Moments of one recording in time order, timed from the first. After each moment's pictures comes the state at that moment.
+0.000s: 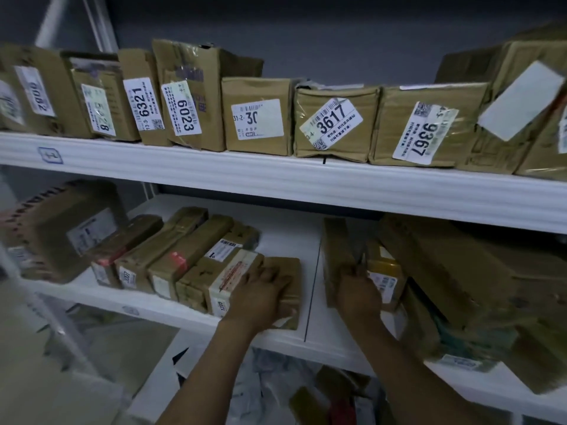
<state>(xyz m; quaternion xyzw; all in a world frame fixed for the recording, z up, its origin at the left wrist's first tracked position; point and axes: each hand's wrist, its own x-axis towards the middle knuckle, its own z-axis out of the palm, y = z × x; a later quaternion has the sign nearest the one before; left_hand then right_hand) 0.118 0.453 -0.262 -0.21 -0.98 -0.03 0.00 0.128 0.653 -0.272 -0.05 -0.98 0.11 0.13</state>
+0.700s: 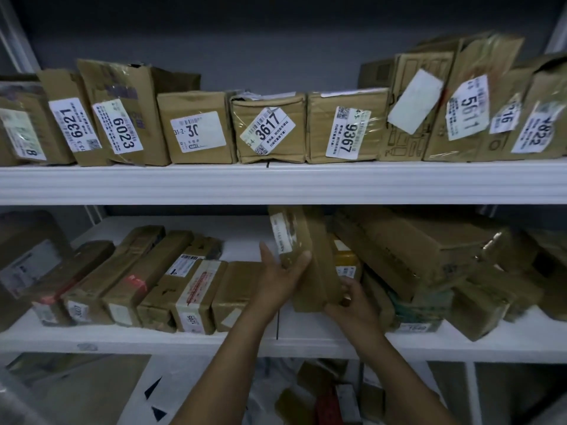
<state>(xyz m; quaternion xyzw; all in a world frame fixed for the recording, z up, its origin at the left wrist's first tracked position) 0.151 0.543 -0.207 -0.08 -0.74 -0.66 -0.09 0.214 0.683 -0.260 -0.14 -0.76 0.62 0.11</state>
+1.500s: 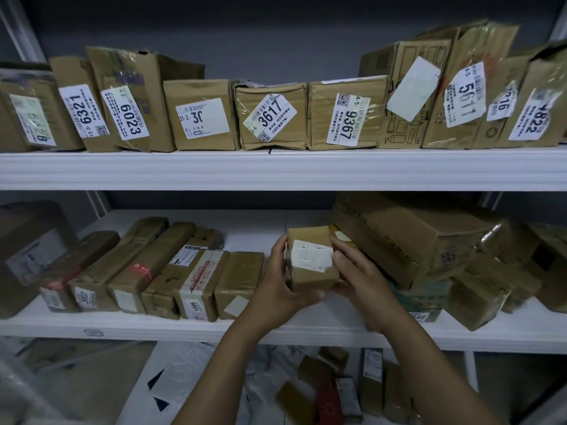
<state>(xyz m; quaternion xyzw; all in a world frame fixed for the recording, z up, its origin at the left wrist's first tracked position) 0.181 0.518 -0.229 -0.29 -0.72 -0.62 -0.04 0.229 0.687 -0.213 0.02 -0.68 0.73 0.09</state>
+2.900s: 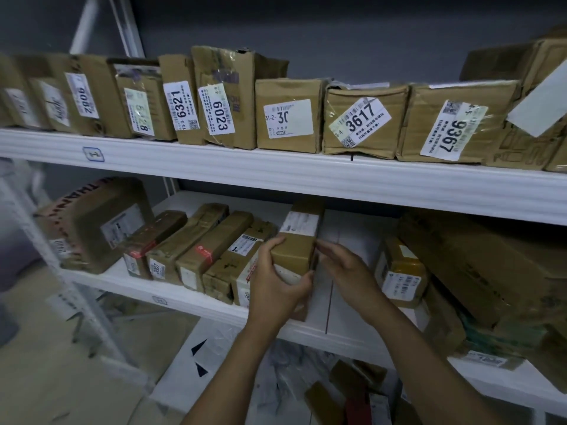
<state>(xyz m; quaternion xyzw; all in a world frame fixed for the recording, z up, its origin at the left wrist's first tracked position) 0.174 0.456 -0.227 -0.10 -0.77 -0.58 0.24 0.162 0.606 -0.203 0.06 -0.82 0.57 0.03</state>
